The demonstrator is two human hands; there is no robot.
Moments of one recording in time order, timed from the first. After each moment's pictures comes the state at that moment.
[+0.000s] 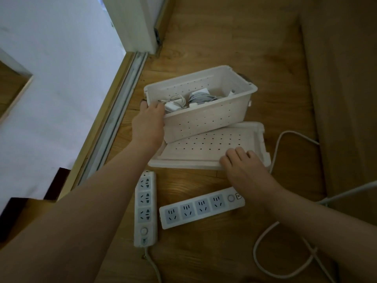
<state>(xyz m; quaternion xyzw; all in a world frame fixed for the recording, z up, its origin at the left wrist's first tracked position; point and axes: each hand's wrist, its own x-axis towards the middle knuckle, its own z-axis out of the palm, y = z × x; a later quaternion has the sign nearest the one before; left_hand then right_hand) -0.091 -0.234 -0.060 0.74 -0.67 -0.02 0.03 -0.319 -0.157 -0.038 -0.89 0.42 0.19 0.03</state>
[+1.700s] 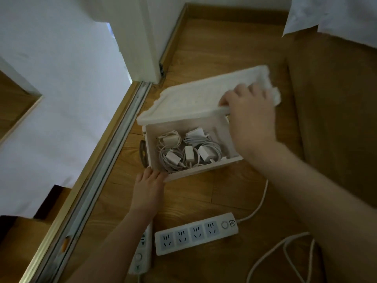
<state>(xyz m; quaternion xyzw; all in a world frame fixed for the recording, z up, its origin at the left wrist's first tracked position) -0.094 -0.152 -0.100 0.68 -0.73 0.02 0.08 -0.292 -0.250 0.082 -0.80 0.59 -0.11 -0.06</state>
